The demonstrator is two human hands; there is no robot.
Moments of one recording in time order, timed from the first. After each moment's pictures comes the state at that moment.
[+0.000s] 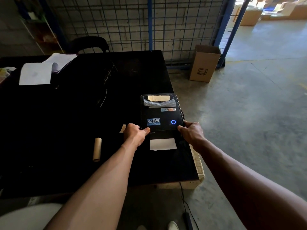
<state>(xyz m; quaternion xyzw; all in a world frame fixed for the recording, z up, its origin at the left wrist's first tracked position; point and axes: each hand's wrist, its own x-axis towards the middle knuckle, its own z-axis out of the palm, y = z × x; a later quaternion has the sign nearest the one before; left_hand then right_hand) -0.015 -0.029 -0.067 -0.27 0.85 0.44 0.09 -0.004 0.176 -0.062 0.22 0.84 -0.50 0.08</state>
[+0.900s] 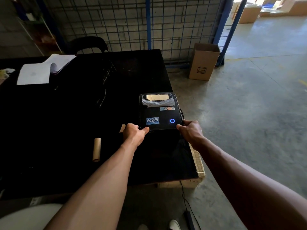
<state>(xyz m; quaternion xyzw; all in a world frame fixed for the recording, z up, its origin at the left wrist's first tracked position) -0.008 -0.026 -0.059 -0.27 0.85 0.45 0.08 -0.012 0.180 -0.078 0.22 0.82 -0.52 0.08</state>
